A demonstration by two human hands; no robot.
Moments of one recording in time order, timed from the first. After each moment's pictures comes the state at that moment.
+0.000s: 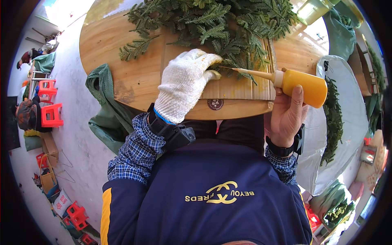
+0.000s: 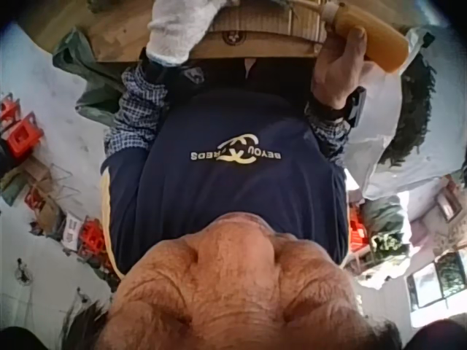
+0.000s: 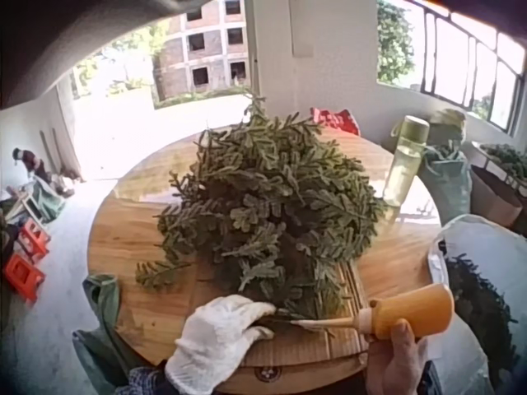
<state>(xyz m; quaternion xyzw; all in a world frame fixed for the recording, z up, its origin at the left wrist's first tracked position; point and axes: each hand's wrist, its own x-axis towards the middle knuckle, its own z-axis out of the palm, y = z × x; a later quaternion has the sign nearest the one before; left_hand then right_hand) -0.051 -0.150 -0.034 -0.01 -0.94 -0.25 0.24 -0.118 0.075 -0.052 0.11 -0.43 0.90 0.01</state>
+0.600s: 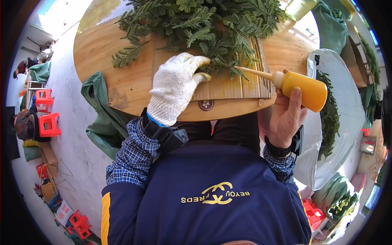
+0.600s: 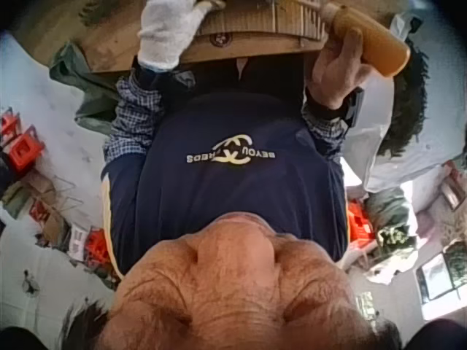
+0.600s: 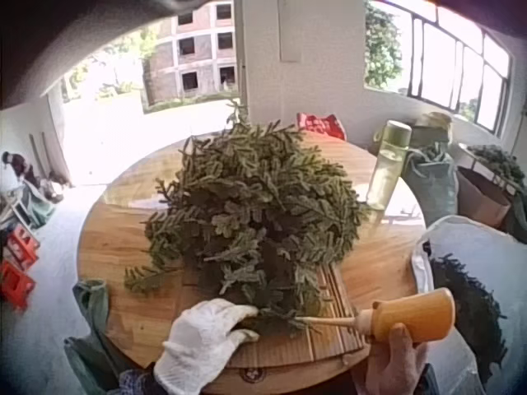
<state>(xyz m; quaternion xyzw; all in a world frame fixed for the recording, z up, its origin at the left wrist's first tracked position) -0.053 -0.147 -0.031 -0.01 -0.94 -0.23 0.23 -0.115 0.090 -0.046 0.11 -0.48 0.87 0.08</state>
